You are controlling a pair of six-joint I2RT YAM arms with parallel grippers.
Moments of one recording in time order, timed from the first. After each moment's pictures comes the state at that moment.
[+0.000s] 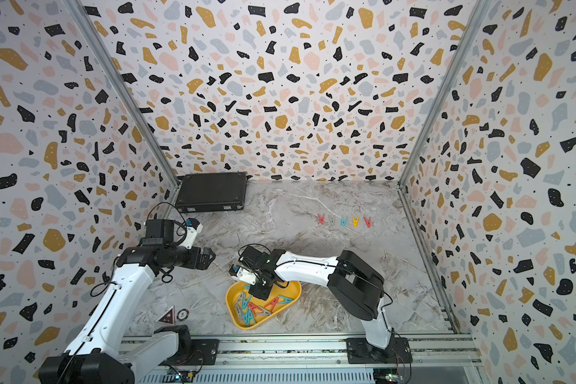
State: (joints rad) left arm 0.06 1.05 0.89 -0.86 0.28 0.23; right arm 1.12 1.91 1.37 -0.64 -0.19 -0.18
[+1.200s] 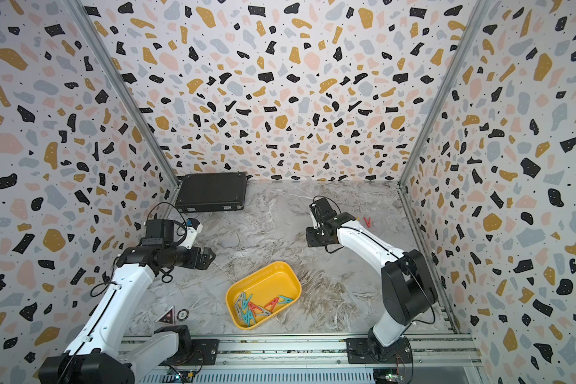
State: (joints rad) left arm 0.06 1.05 0.89 -0.86 0.28 0.23; right arm 0.51 1.67 1.24 -0.69 -0.10 0.37
